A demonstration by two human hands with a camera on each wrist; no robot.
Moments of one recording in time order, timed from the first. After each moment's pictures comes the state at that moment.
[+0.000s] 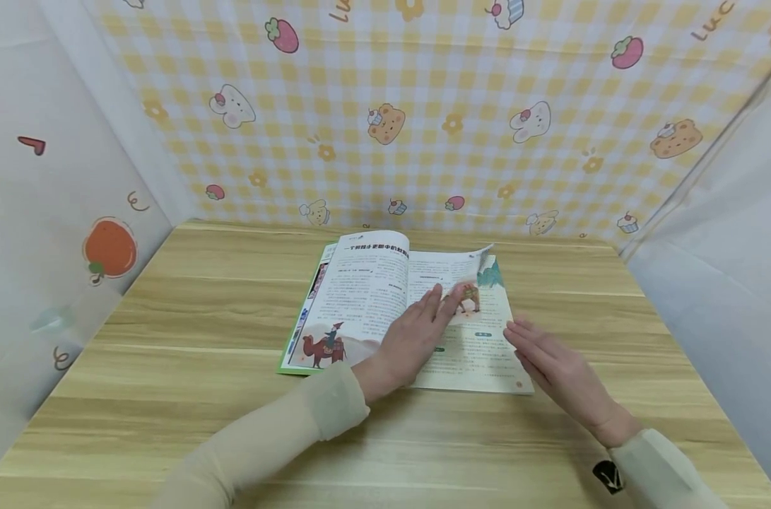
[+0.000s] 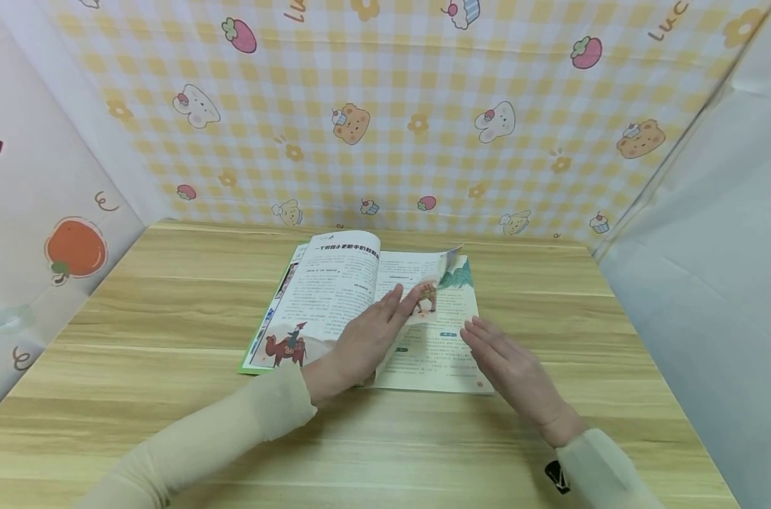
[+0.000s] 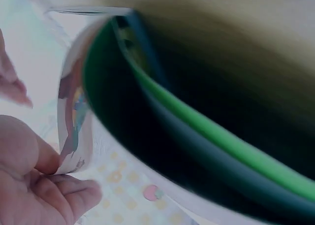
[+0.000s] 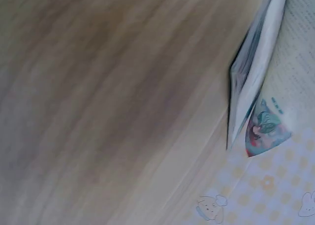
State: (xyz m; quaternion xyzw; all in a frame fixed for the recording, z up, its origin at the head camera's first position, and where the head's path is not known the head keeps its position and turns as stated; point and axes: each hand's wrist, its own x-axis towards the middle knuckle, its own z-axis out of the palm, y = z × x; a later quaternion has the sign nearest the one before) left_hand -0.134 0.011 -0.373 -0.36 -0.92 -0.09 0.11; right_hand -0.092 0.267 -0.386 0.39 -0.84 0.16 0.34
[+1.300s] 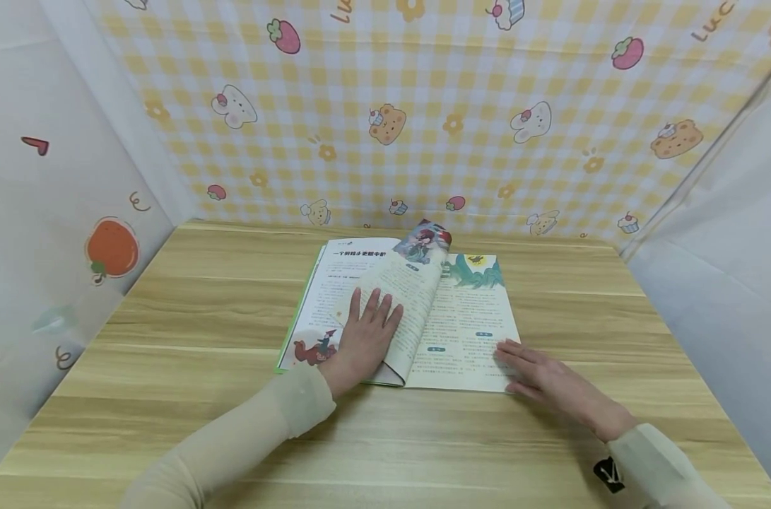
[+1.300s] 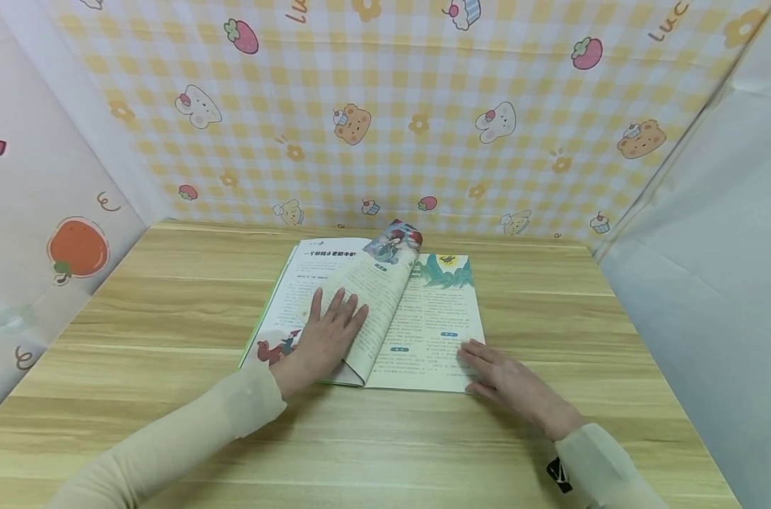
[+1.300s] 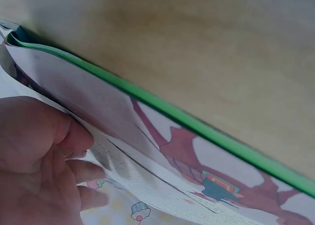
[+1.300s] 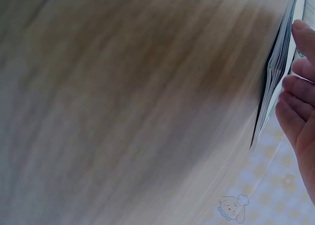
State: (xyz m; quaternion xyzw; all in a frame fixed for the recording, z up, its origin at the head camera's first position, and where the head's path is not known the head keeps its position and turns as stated) left_hand -0.147 -0.046 -0.404 -0.28 -0.95 0.13 0.05; right_hand -0.088 0.277 -0.404 0.35 -0.93 0.12 0.05
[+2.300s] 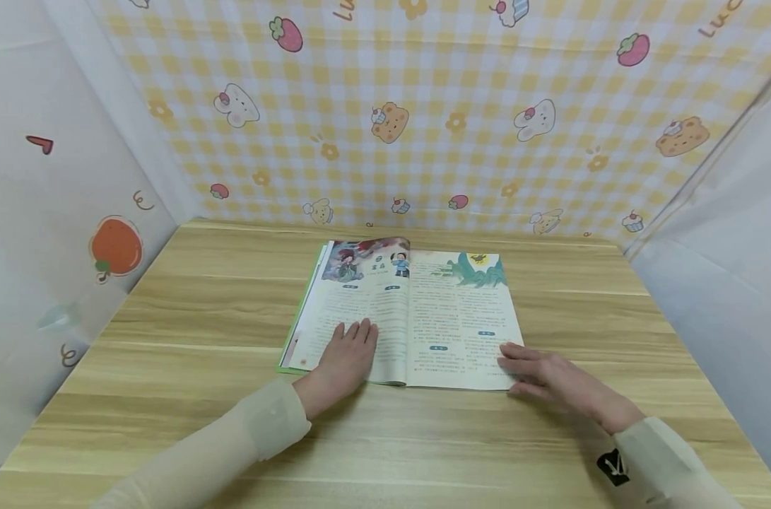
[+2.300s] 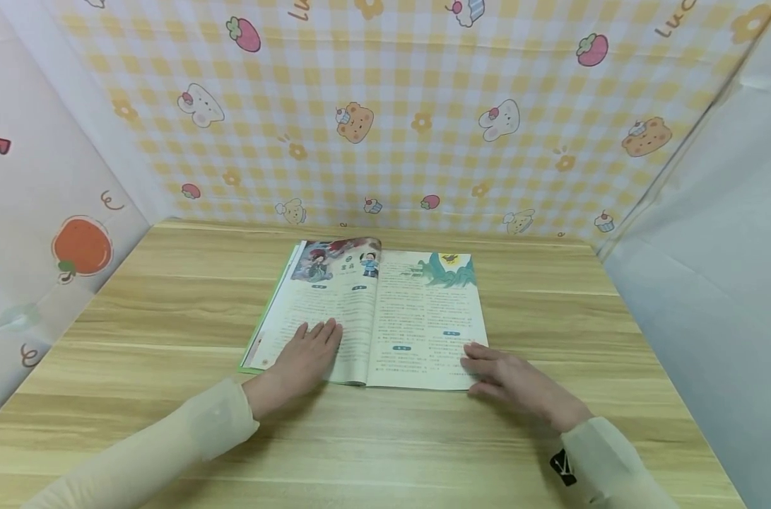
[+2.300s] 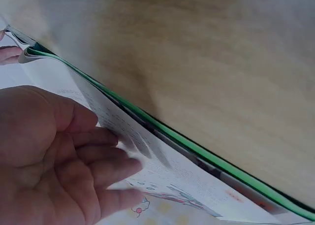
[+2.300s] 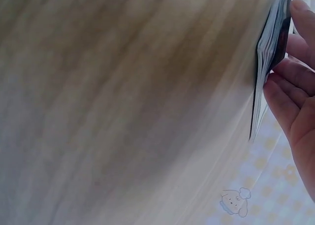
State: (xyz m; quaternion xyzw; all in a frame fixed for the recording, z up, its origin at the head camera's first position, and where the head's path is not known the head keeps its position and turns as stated) left_hand -0.122 -0.073 -0.400 -0.28 -0.96 0.07 -0.02; right_hand -0.097 0.284 -0.401 0.38 -0.91 0.17 0.00
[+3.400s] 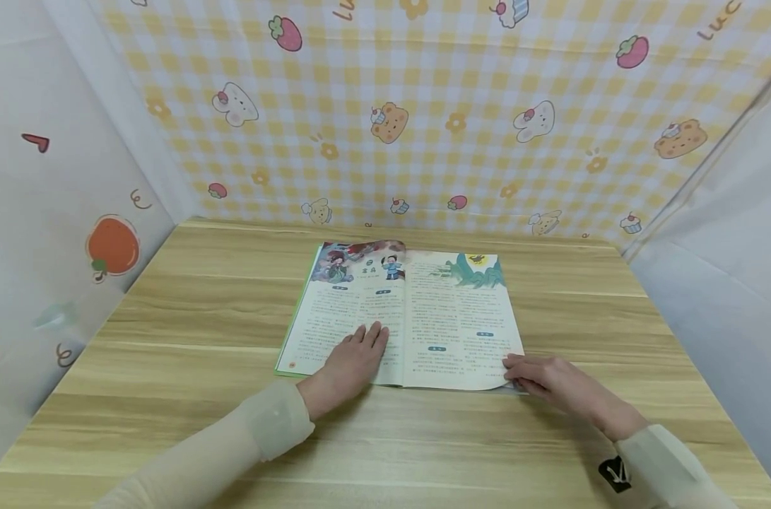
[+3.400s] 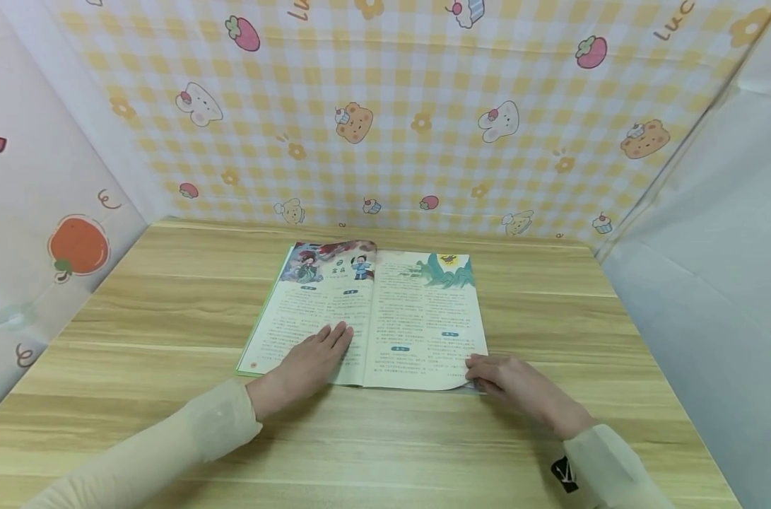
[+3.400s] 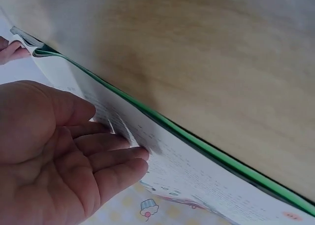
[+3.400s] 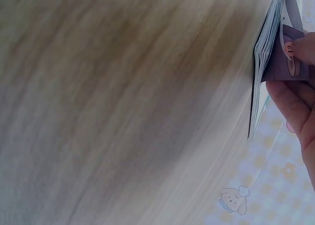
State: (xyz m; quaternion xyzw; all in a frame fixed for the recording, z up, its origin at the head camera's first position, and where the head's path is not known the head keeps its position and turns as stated) left_hand -0.120 -0.062 -0.397 -0.29 -0.95 0.01 -0.07; right_hand -0.093 0.285 -0.396 0.41 -0.90 0.15 0.05
